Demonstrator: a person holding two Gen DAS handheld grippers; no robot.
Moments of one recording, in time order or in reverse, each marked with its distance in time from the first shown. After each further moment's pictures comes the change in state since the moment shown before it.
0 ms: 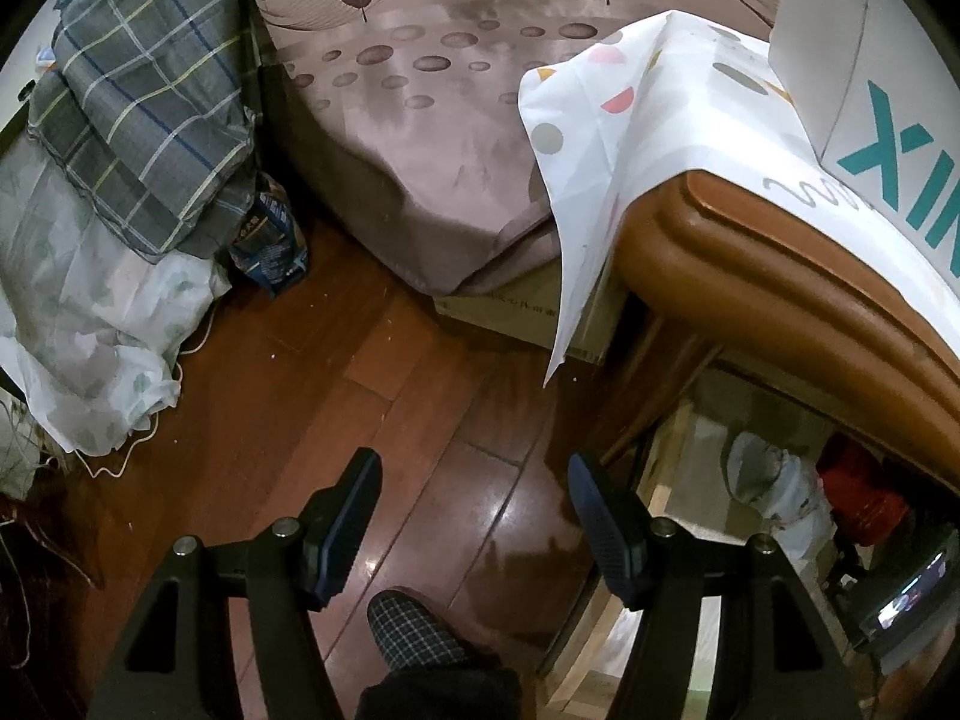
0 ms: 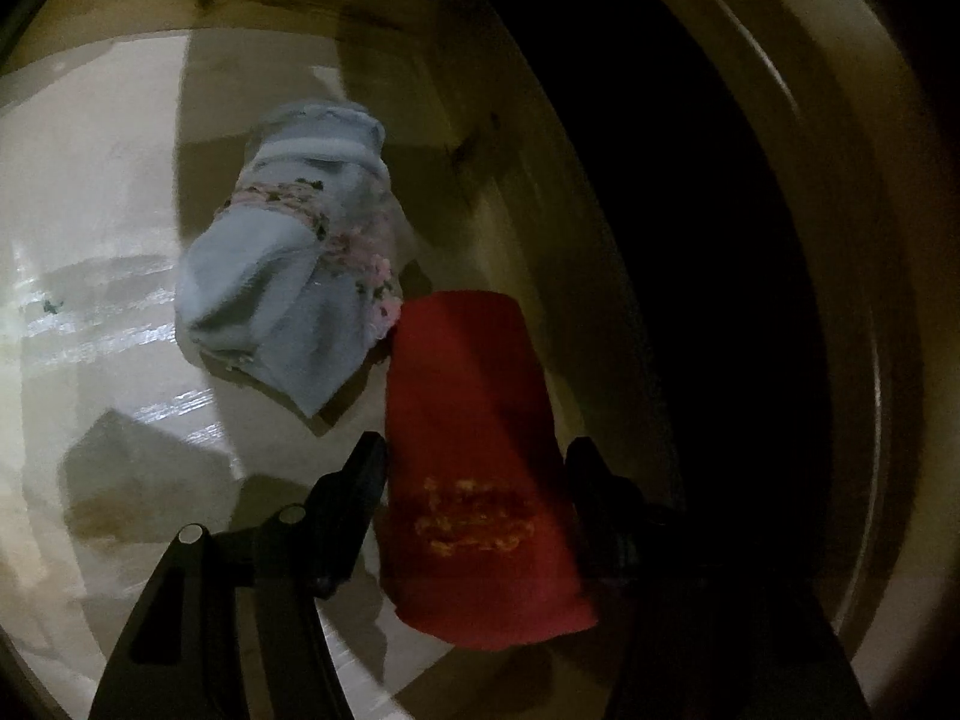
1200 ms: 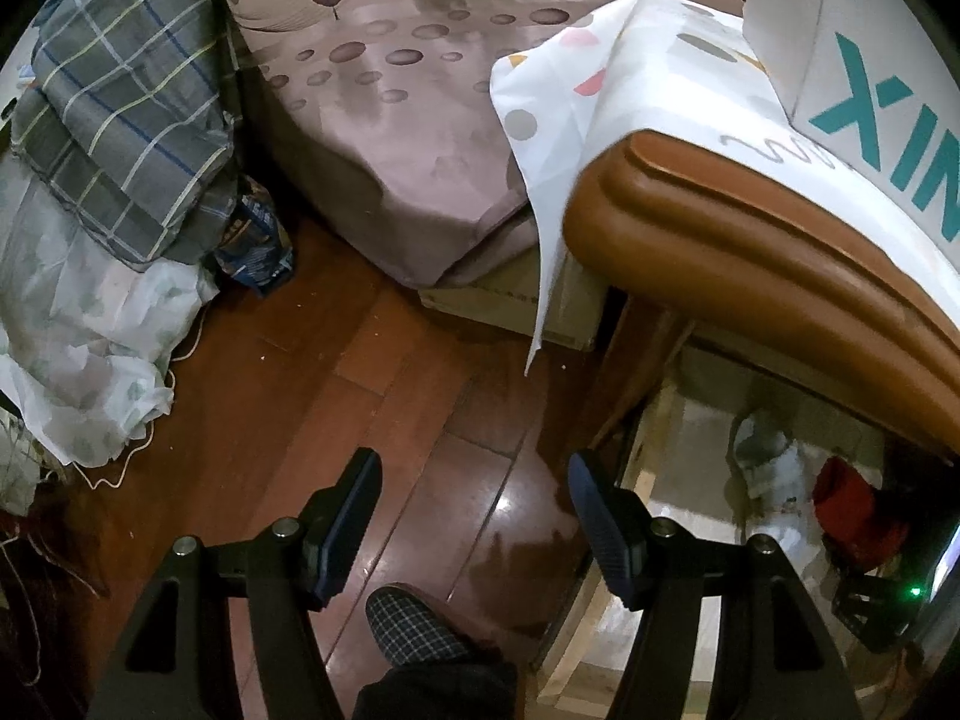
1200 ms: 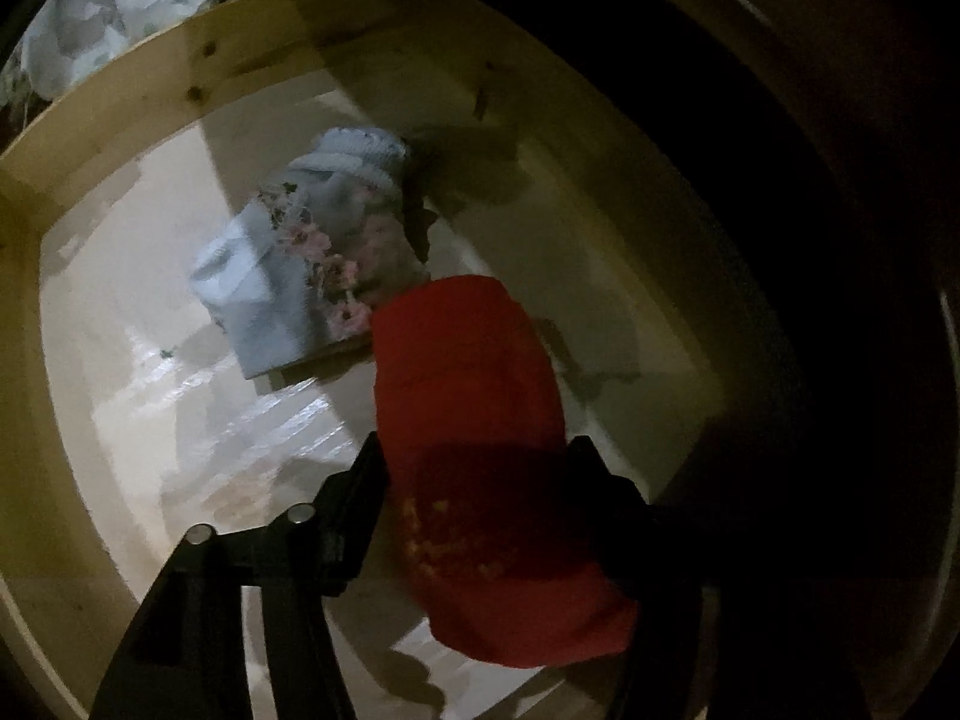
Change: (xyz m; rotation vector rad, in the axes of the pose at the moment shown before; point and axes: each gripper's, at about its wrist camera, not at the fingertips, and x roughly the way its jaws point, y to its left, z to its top) left arm 0.007 -0.012 -0.003 0.046 0.022 -0.017; right arm -0.001 -0.028 -0.057 0.285 0.094 0.418
